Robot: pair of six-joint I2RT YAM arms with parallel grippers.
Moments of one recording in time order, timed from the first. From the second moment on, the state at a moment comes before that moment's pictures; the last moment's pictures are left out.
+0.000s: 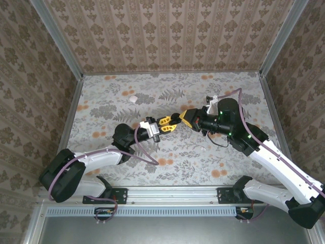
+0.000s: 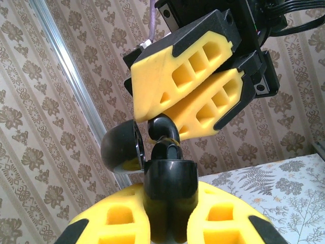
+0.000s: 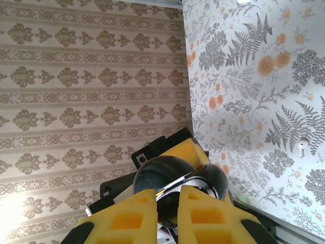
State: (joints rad) left arm -0.79 1.31 0.49 1.17 0.61 0.22; right arm 0.63 0.98 1.04 -0.38 -0.35 1.33
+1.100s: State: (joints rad) left arm -0.81 1.37 0.49 1.13 0.54 0.19; right arm 0.63 1.04 0.99 -0.36 -0.30 1.30
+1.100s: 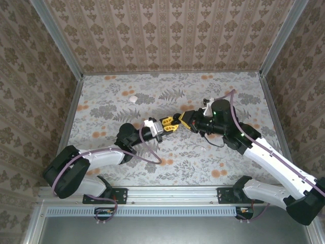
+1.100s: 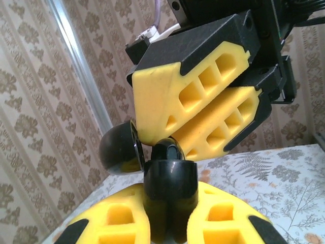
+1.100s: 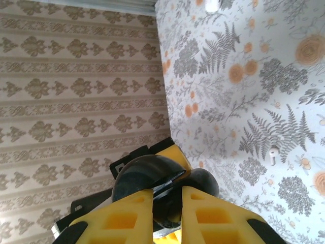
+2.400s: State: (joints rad) left arm -0.60 1.35 0.57 1.17 0.77 -0.47; right arm 0.49 1.25 1.17 -0.34 -0.52 0.96
